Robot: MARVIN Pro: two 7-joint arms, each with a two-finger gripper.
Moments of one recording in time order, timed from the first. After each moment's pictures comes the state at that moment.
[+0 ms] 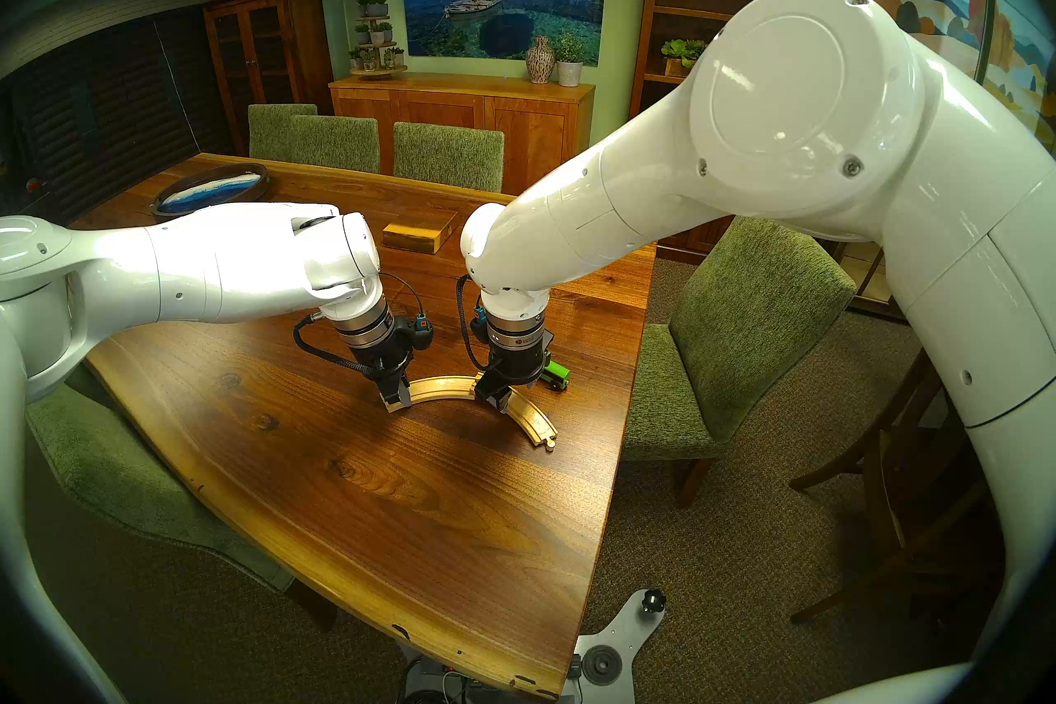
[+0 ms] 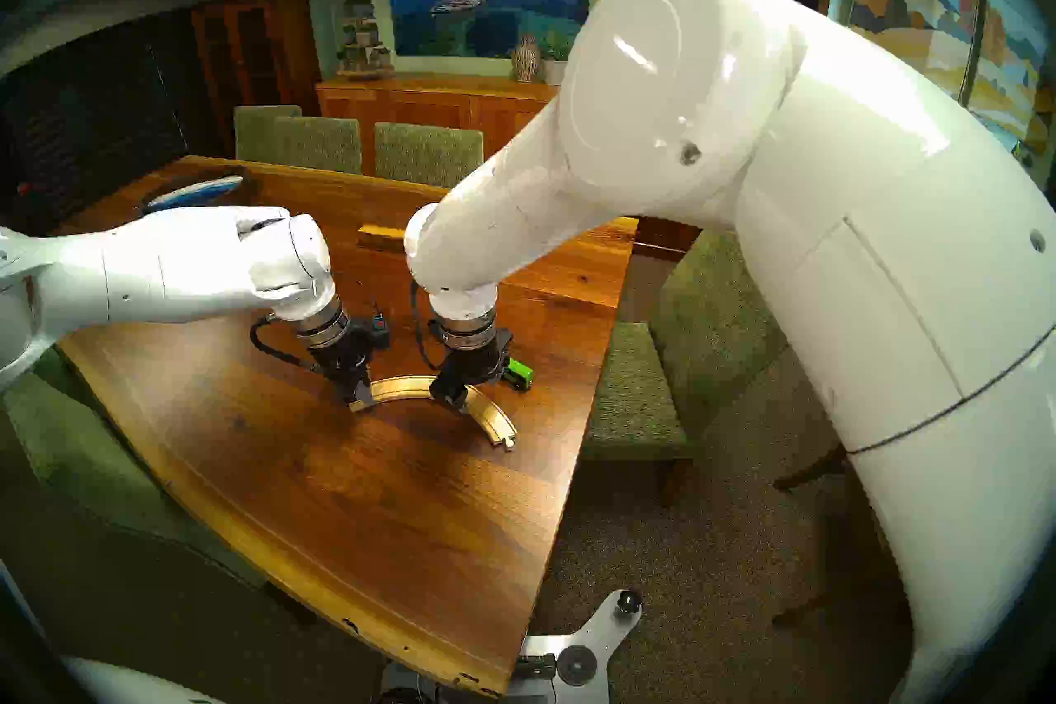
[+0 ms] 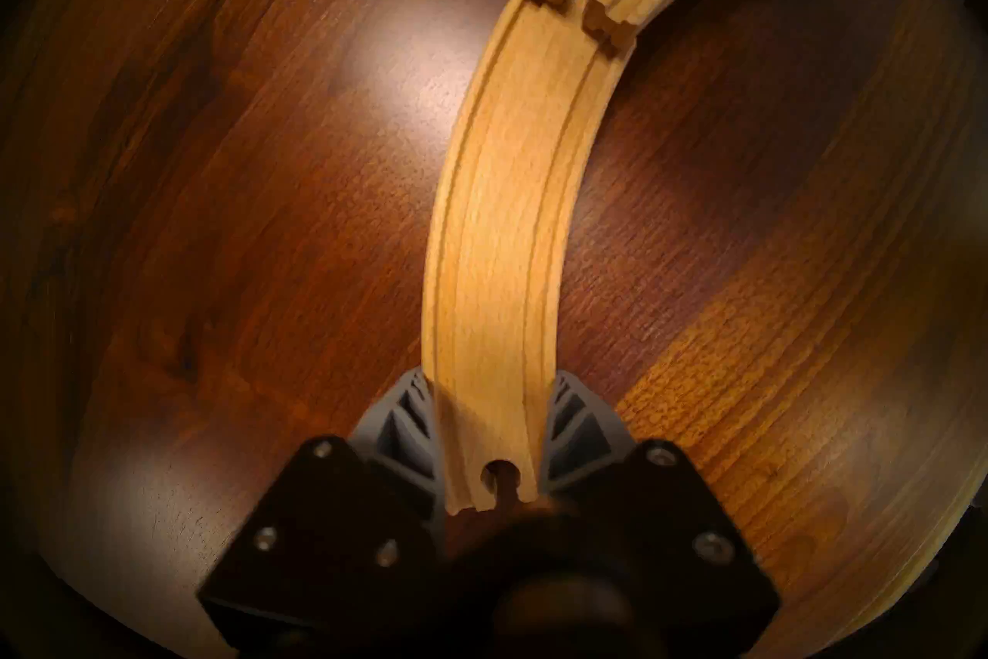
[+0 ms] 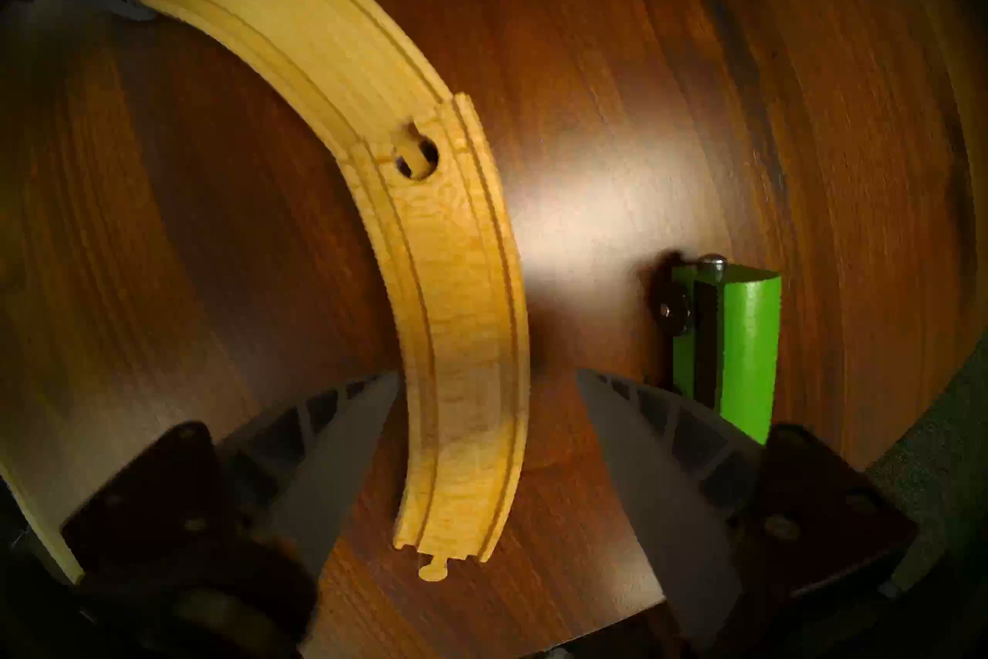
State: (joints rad) left arm 0.03 -0.81 0.38 -1.33 -0.71 0.71 -0.78; right arm 0.33 -1.84 -1.16 -1.10 2.48 0.76 0.09
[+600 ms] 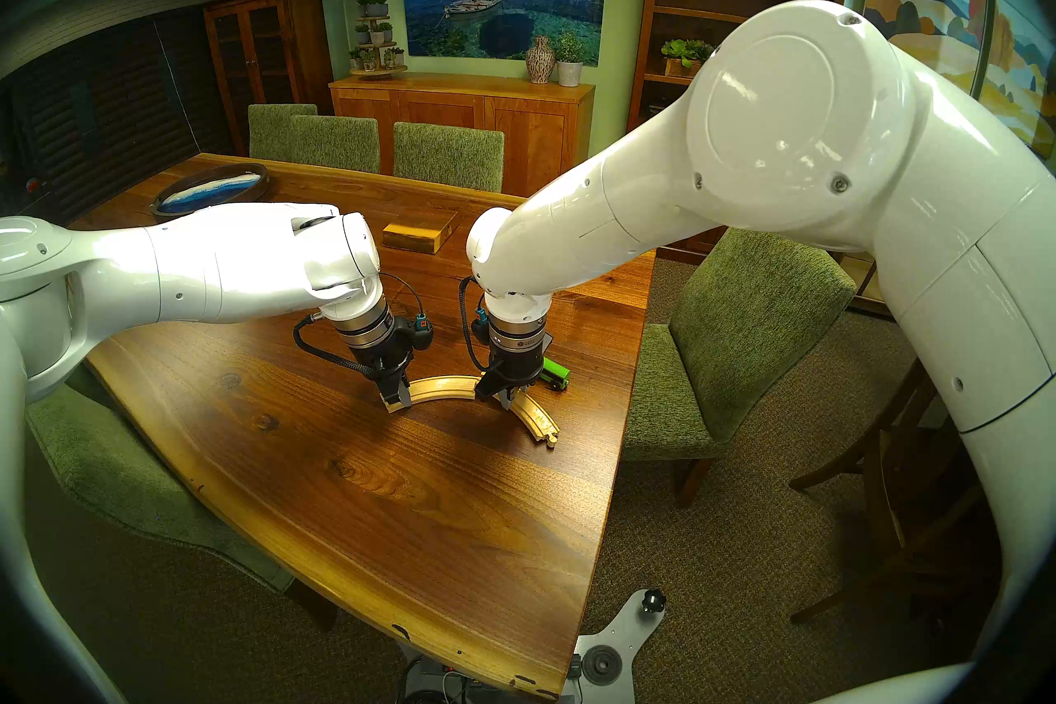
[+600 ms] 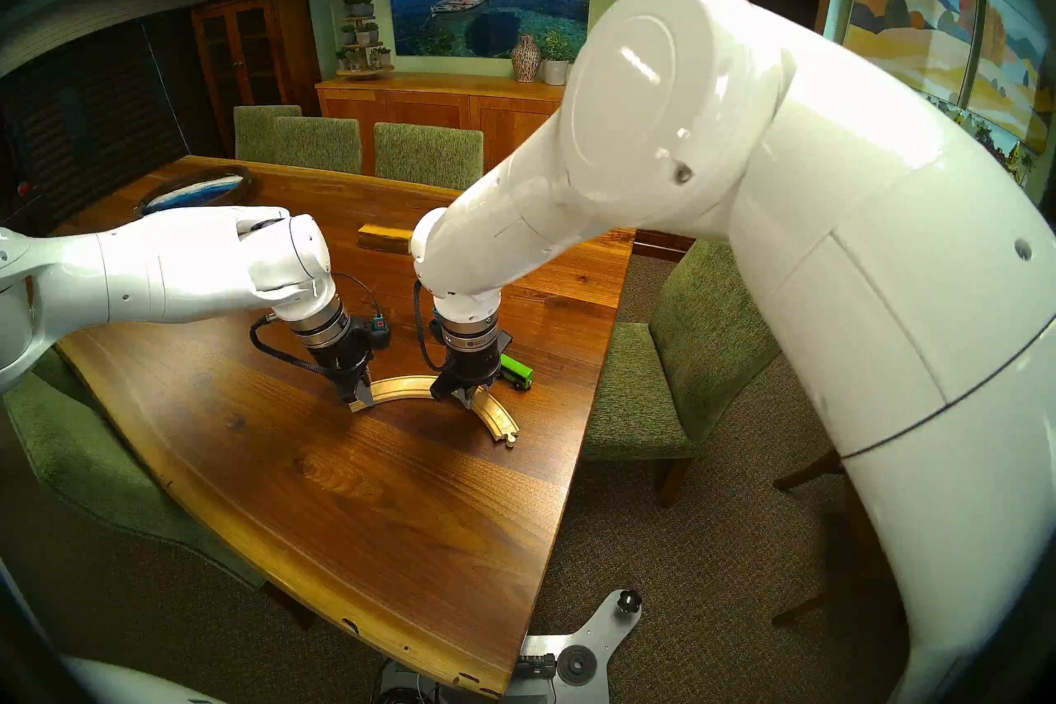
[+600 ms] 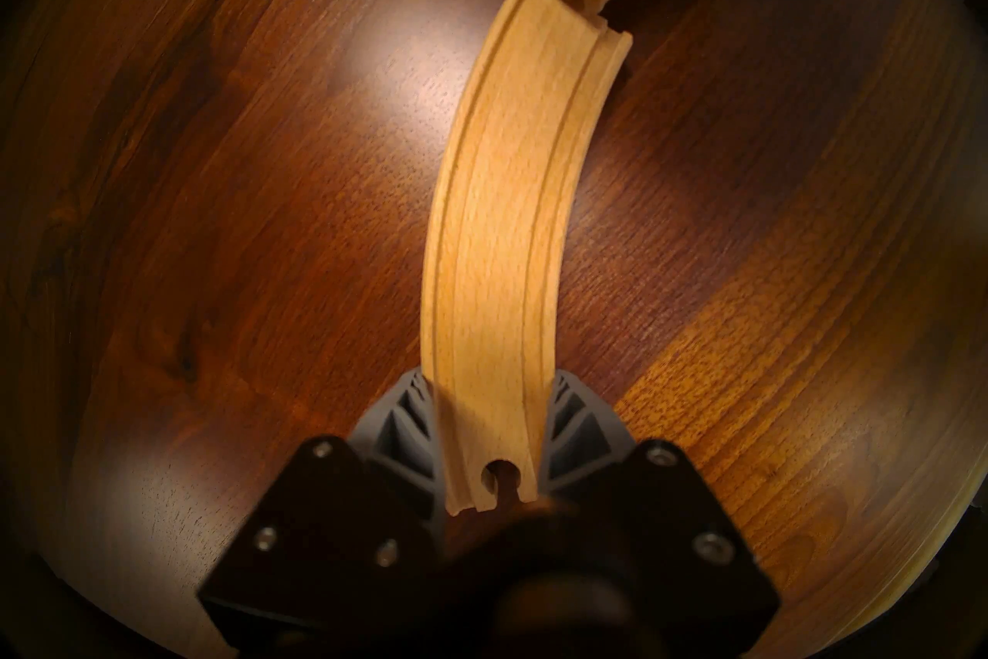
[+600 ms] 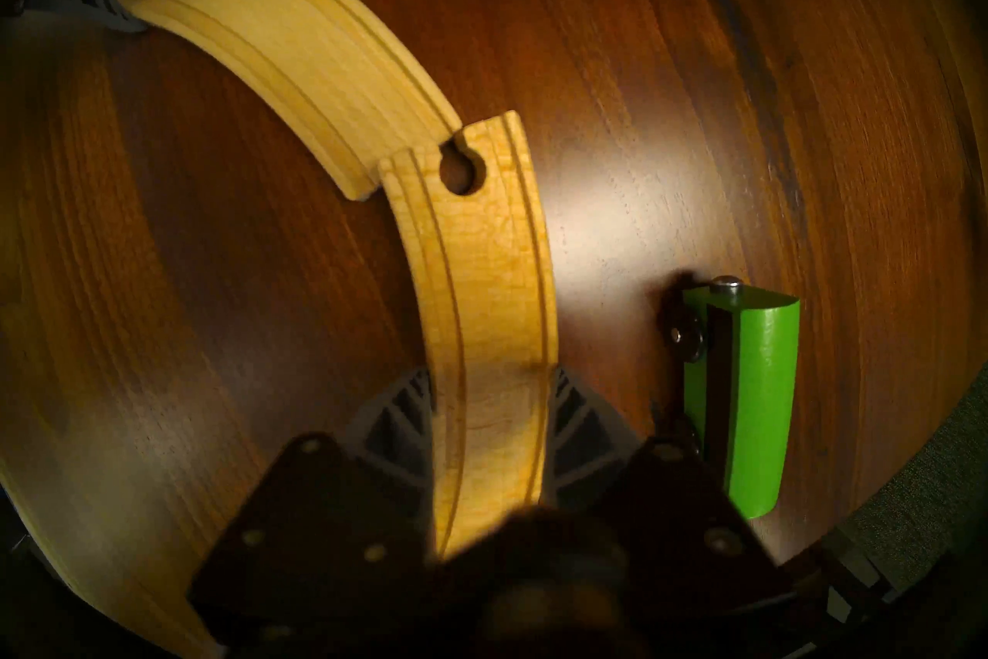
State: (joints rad) left arm 0.03 -0.81 0.38 -1.33 -0.71 0.71 -0.78; right arm 0.31 -1.83 -1.18 -1.08 2.47 0.74 0.12
